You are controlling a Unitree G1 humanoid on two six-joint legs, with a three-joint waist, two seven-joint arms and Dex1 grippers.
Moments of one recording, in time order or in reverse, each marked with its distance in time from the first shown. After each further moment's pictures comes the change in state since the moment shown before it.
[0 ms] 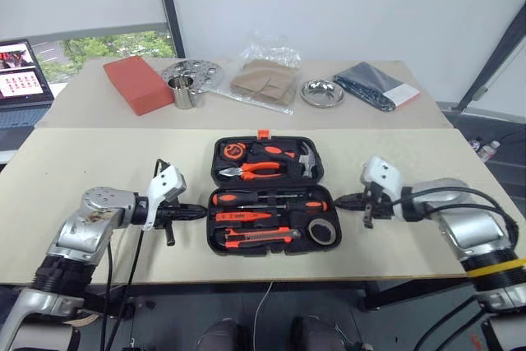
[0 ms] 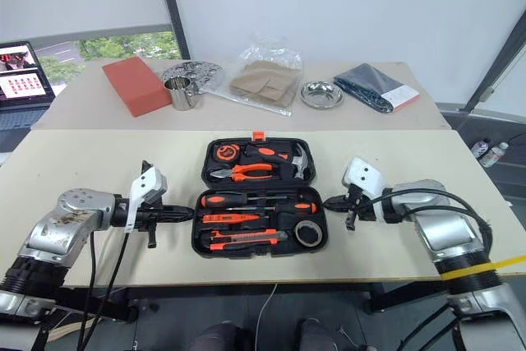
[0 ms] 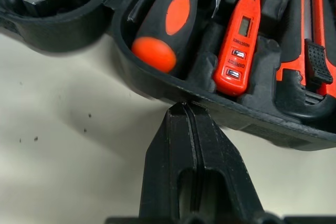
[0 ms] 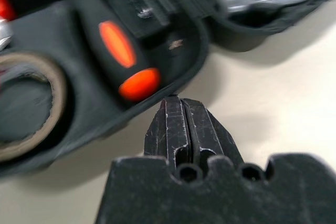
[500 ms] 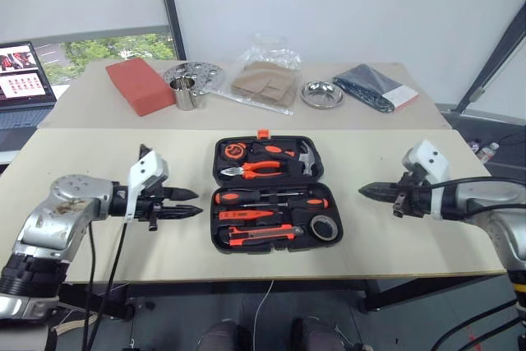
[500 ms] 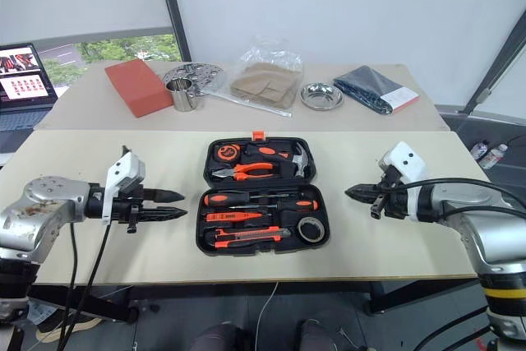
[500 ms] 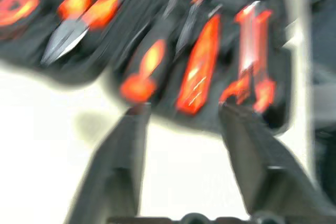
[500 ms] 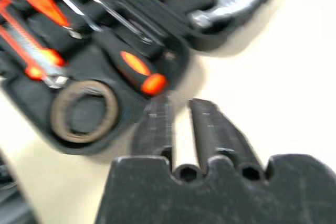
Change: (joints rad) left arm 0.026 0.073 0.094 -0.052 -0.074 0.036 0.007; right arm 0.073 -0.064 -0.226 -0.095 0.132 0.243 -0.234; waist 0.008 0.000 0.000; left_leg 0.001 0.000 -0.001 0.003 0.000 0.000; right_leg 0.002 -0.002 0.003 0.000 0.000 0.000
